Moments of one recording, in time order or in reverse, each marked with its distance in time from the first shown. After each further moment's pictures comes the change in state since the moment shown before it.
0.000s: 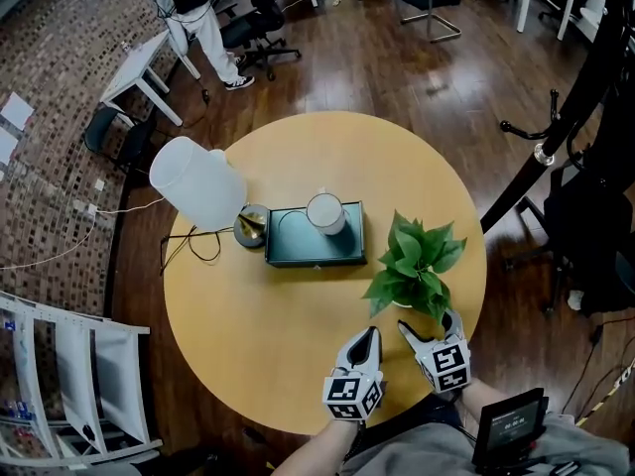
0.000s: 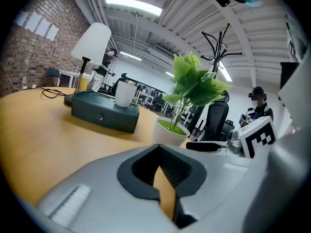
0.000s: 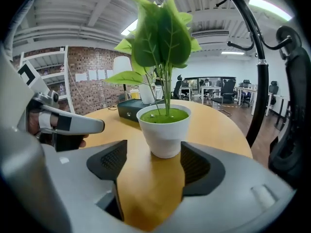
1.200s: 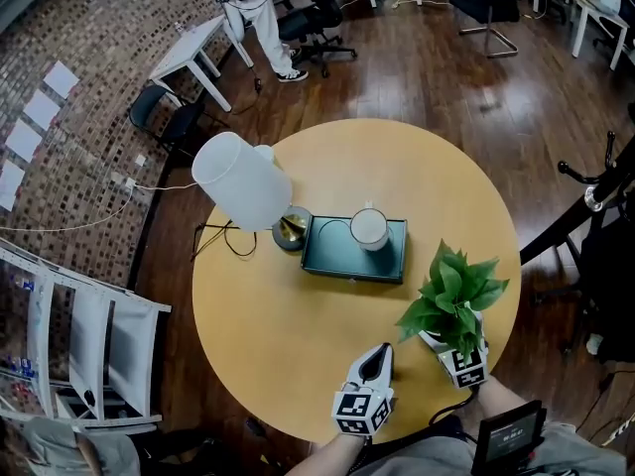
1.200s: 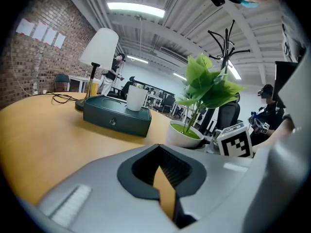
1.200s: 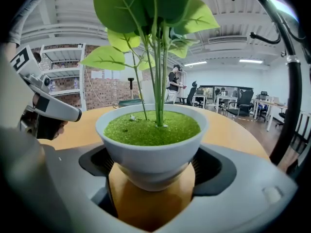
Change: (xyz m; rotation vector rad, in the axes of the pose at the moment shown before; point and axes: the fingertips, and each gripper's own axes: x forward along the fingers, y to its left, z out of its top) left arm 0.001 0.027 0.006 0.001 -0.019 0.113; right arm 0.069 -0.022 0.018 -0.138 -0.064 0.118
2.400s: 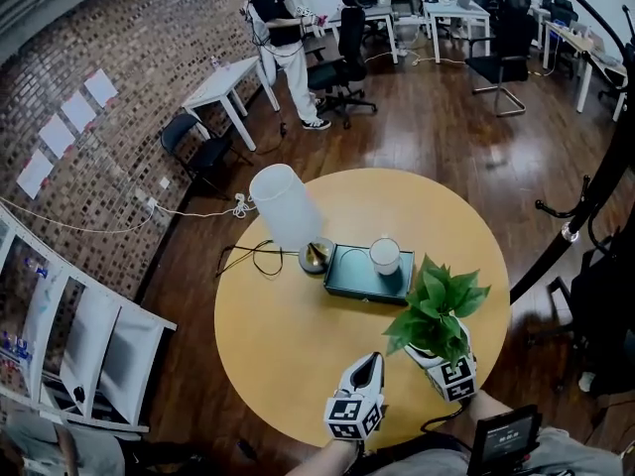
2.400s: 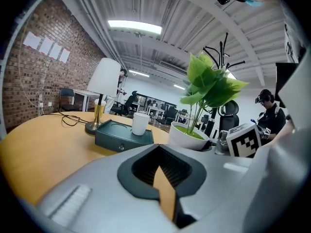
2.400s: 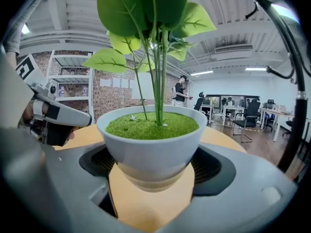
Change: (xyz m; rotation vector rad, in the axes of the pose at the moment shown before) left arm -0.064 -0.005 0.068 0.030 -0.150 0.049; right arm -0.041 0.049 0.091 -0.051 -0.098 0.068
